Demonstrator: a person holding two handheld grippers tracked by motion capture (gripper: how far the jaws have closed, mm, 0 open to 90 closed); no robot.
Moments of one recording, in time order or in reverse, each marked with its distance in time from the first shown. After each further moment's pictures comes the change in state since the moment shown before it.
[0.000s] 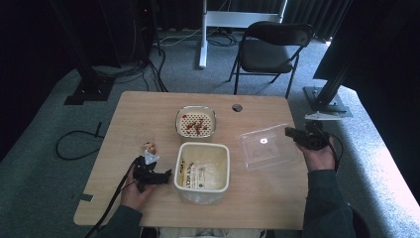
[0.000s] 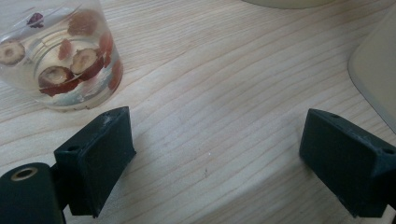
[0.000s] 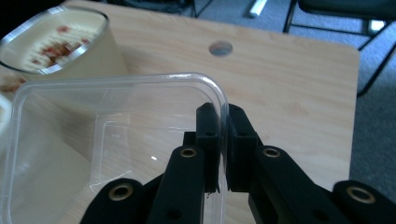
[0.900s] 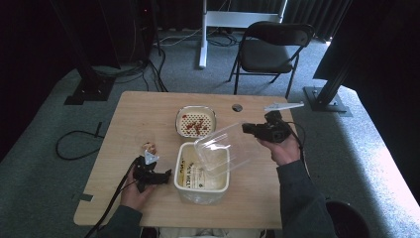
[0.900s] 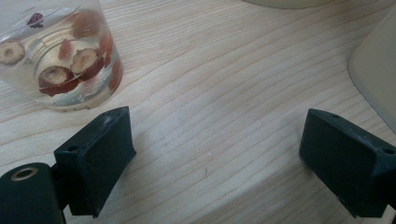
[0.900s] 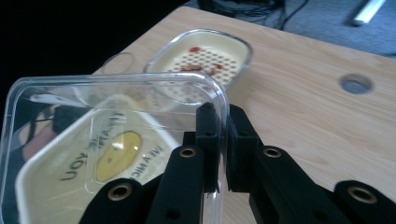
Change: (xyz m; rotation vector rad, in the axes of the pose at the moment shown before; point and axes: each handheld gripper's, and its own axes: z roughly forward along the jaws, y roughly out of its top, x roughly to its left) left arm 0.000 0.000 0.000 0.000 -0.001 0.000; right arm 0.102 0.045 0.031 0.031 0.313 -0.085
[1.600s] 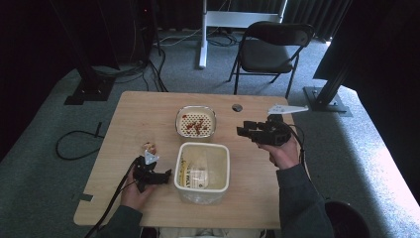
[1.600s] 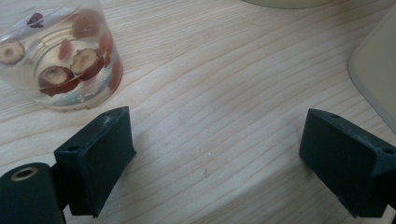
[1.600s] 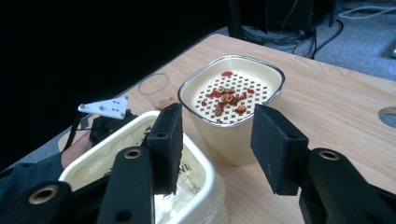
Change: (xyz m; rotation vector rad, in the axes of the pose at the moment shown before) left arm 0.000 0.000 0.000 0.001 0.001 0.001; right arm 0.002 -0.008 -0.006 -0.117 0.121 -0.039
